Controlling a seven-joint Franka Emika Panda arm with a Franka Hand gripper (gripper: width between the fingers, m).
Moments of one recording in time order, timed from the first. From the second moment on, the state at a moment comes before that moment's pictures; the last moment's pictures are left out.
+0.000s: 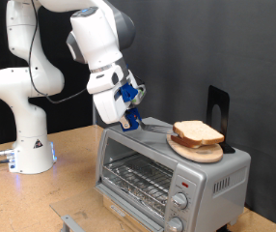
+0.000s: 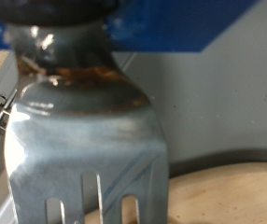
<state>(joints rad) -0.18 -0.23 0.27 -2.40 0.53 2.36 -0.09</state>
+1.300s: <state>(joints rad) -0.18 -0.14 0.34 -2.29 0.37 2.36 0.09</state>
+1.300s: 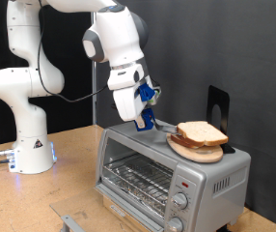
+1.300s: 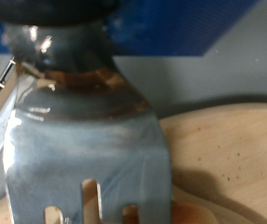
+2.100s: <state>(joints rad) -0.18 -0.06 0.36 -2.21 0.30 2.33 0.19</state>
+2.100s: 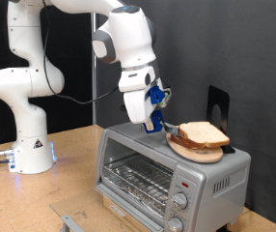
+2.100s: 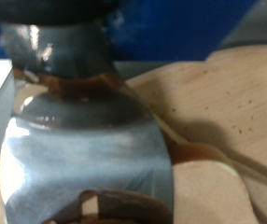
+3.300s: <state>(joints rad) -0.18 -0.06 0.39 -2.28 0.30 2.68 0.22</state>
